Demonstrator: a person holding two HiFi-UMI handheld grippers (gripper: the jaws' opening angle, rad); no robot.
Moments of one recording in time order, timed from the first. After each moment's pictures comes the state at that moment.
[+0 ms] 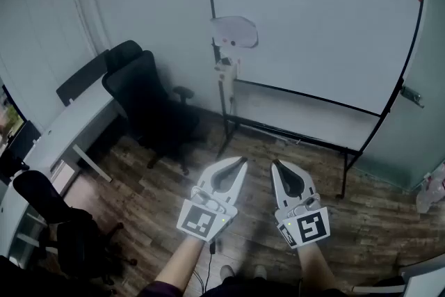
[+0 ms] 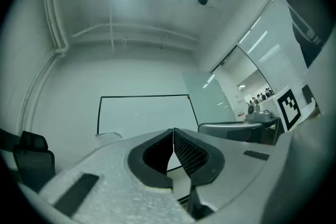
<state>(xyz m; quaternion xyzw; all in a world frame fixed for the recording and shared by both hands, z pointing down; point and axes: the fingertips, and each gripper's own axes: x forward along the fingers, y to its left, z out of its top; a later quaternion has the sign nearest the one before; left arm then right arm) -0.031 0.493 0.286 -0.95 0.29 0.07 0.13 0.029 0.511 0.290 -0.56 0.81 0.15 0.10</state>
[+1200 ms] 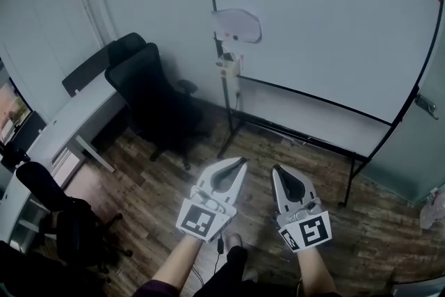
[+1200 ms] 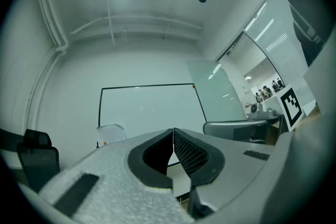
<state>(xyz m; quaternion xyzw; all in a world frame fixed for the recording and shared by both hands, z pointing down) 0.038 0.438 0.318 -0.94 0.33 0.04 0.12 0.101 0.461 0.326 -0.52 0.84 0.11 0.12</state>
